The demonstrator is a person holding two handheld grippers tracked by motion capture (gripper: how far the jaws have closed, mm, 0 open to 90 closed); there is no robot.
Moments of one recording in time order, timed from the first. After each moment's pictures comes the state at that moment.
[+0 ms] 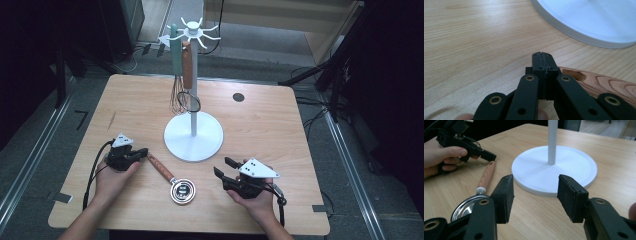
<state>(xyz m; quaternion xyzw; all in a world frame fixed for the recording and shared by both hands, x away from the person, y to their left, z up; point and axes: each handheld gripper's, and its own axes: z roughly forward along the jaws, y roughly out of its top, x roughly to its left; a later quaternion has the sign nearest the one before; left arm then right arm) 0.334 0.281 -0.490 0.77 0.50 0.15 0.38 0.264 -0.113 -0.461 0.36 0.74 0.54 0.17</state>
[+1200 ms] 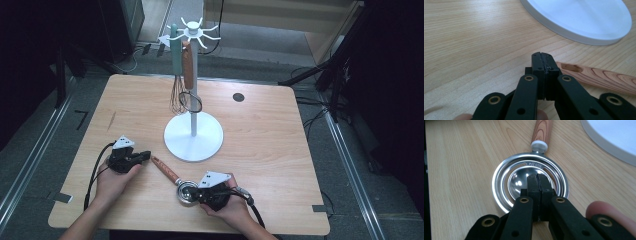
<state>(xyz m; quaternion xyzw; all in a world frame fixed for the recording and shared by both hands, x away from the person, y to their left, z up) 0.328 0.275 -0.491 0.77 0.49 0.12 0.39 0.257 -0.038 -0.501 0.26 0.87 0.43 0.05</state>
